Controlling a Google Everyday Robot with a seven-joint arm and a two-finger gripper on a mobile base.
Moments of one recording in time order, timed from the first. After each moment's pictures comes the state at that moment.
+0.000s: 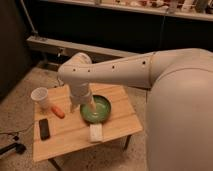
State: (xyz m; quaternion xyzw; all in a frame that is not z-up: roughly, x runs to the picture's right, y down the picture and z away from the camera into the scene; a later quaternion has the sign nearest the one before) arm -0.108 0.103 0.703 -0.26 0.23 0.64 0.68
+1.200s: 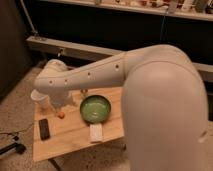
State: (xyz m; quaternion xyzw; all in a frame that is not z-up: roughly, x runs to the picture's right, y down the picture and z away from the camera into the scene) arm -0.215 0.100 0.720 -0.24 0.11 0.45 0.85
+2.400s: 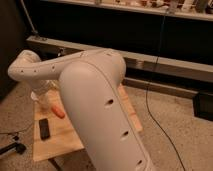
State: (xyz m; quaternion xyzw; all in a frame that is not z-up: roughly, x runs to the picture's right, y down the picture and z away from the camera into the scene) arm -0.300 0.039 0.794 -0.23 0.11 0.37 0.90
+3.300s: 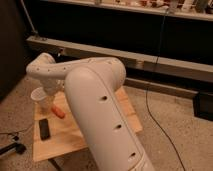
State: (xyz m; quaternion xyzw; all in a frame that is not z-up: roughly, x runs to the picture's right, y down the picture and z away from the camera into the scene) arm -0.267 0.066 0.854 -0.29 0.13 0.35 0.88
